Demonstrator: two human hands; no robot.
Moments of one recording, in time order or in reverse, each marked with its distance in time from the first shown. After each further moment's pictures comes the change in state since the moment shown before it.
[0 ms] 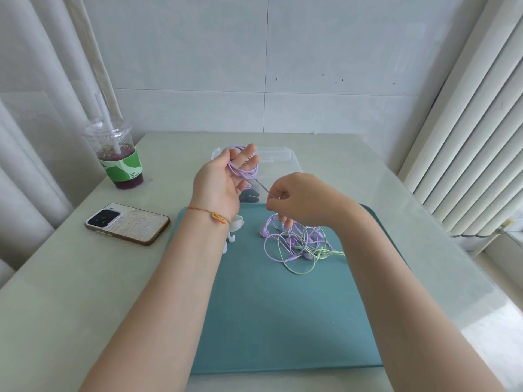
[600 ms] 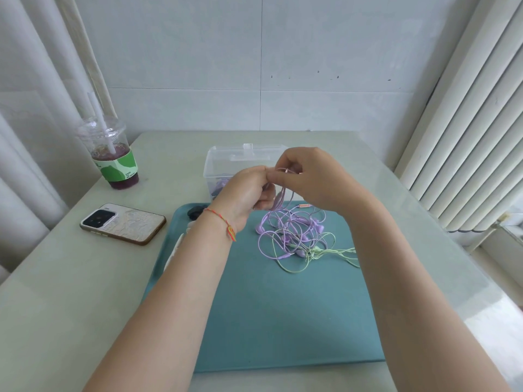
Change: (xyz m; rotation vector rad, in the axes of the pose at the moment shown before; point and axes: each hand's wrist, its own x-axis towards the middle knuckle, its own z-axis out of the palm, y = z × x) left_hand -0.013 -0.023 0.022 0.539 -0.241 0.010; right_hand -0.003 0.009 -0.022 0.165 0.272 -0.090
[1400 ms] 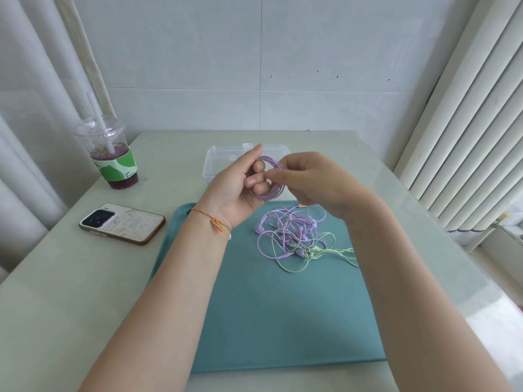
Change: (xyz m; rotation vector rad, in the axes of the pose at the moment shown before) left_hand 0.001 0.005 -0.012 -0.534 -0.109 -0.120; right_hand 0.000 0.011 0.003 0.508 -0.173 0.128
